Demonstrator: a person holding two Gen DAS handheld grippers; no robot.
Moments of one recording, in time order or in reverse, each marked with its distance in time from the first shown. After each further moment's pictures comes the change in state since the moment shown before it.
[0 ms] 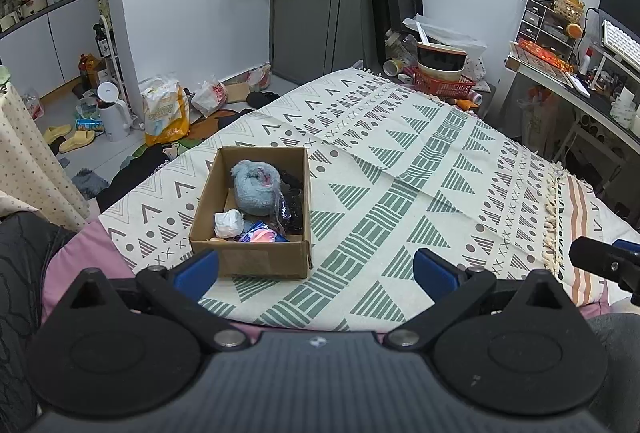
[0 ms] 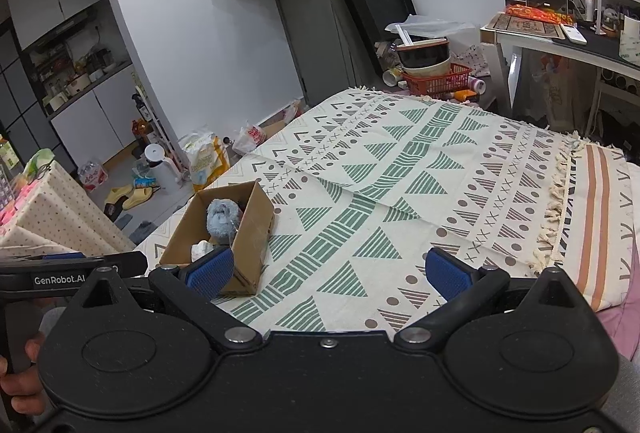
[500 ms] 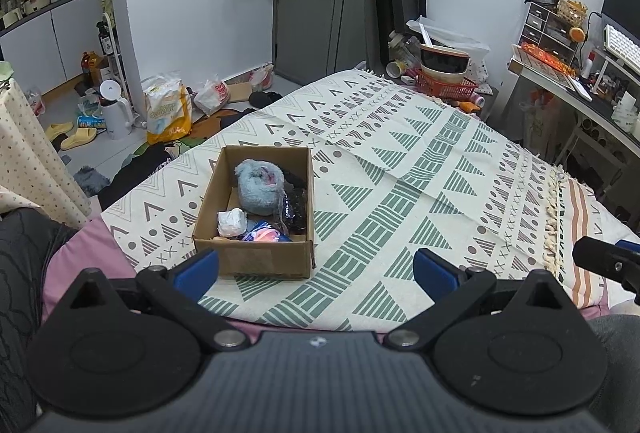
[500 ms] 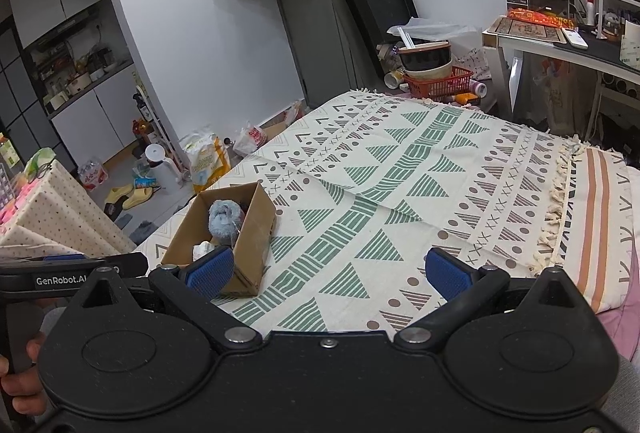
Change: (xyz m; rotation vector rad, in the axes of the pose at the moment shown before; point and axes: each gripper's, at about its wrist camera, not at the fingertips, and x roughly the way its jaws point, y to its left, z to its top) left arm -0.001 0.003 -0.001 -0.008 0.000 0.002; right arm -0.002 0.004 0.001 -0.008 -0.006 -0.002
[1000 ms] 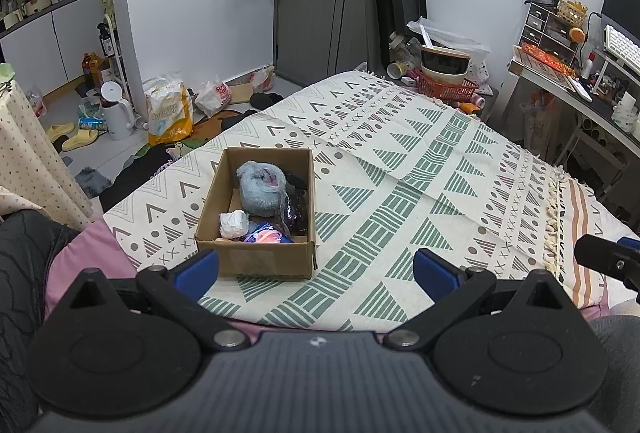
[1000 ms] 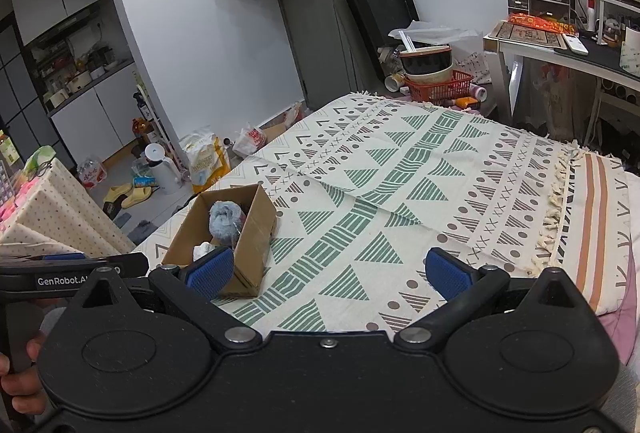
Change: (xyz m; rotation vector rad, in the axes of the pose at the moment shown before) left arm -0.004 0.002 0.001 -0.002 -0.003 0.005; right arm -0.003 0.003 0.003 -0.009 -0.003 -0.006
